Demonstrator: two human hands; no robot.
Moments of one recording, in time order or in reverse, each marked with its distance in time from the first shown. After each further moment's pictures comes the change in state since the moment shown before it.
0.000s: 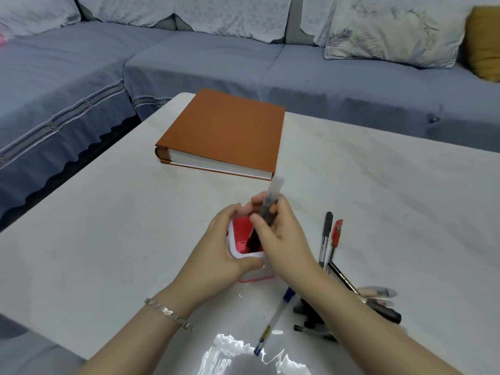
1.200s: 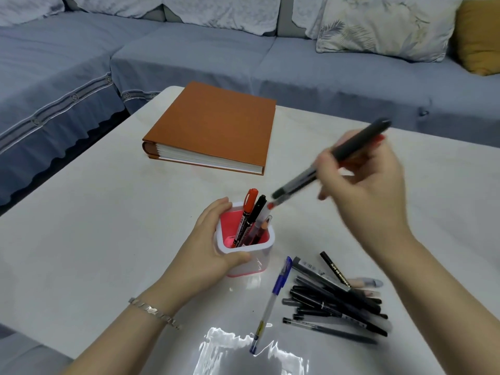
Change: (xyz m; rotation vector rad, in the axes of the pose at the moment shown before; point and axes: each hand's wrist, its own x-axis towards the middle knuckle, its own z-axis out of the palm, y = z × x) left_hand 0.000 0.001 0.002 0.129 0.007 0.020; right_hand 0.004 -0.063 -0.074 -0.130 0.330 -0.262
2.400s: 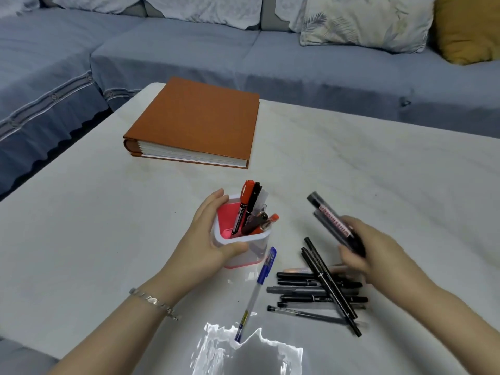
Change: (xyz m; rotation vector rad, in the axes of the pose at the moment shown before) left_hand 0.002 0.005 0.021 -0.028 -0.006 0.070; right_hand -0.066 0.073 -0.094 -0.765 -0.438 0.289
